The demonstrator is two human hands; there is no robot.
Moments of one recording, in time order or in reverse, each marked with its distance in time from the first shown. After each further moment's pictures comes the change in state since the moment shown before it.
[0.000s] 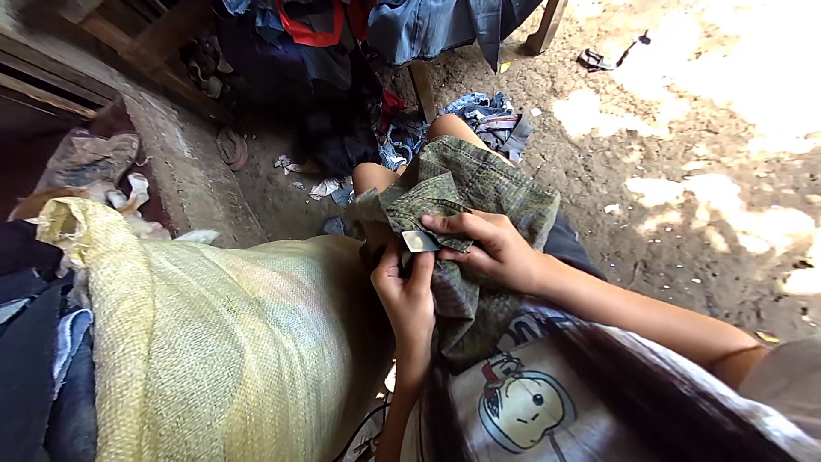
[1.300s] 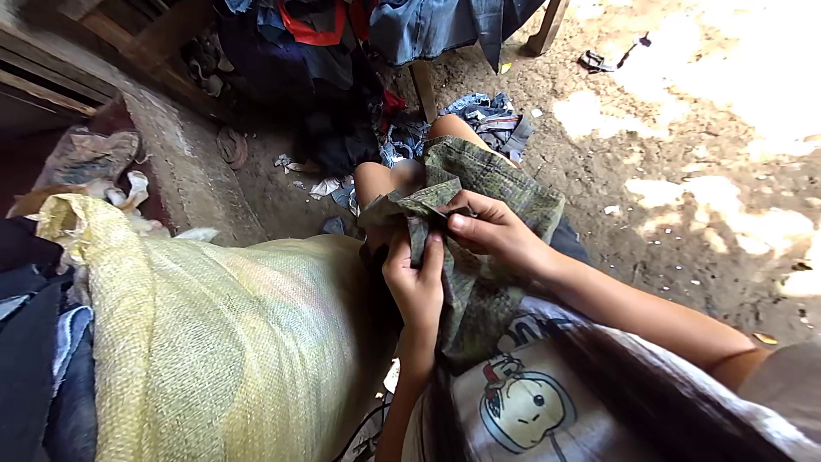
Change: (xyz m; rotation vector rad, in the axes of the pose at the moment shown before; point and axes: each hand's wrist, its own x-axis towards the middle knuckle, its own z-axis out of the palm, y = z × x) left_hand 0.004 -0.014 0.004 0.247 -0.016 0.106; right_hand 0.009 -0.006 -0.005 0.665 -0.004 0.546
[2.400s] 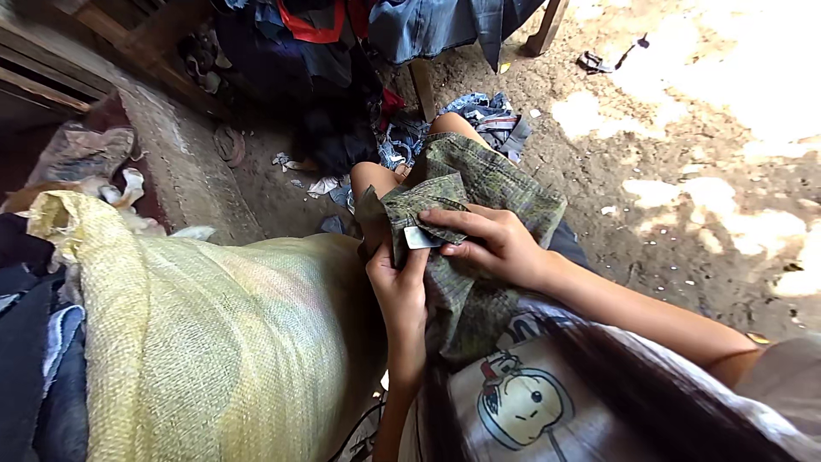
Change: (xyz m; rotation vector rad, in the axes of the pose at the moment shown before) left_hand 0.005 0.016 -0.009 -0.298 0.043 -0.247; right_hand -0.005 0.011 -0.009 -0.767 -0.010 -0.526
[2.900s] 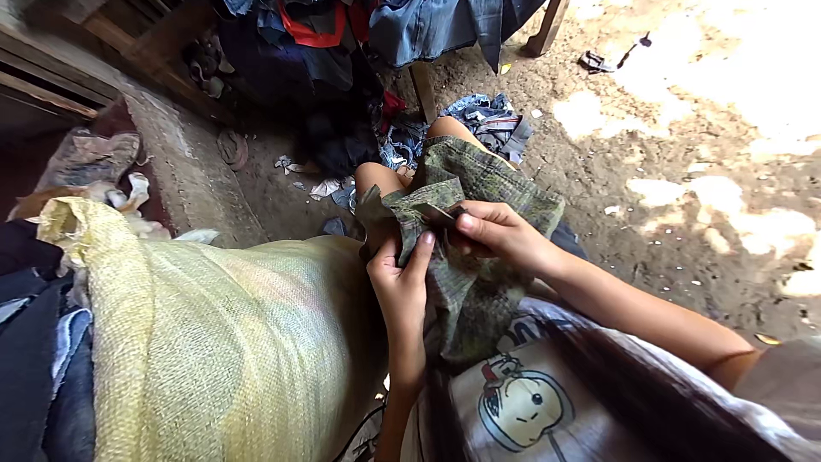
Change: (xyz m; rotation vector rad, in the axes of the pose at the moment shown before) left_hand 0.006 -0.005 -0.004 0.161 -0.048 0.065; right_hand 0.009 -0.009 -0.008 0.796 -0.074 0.477
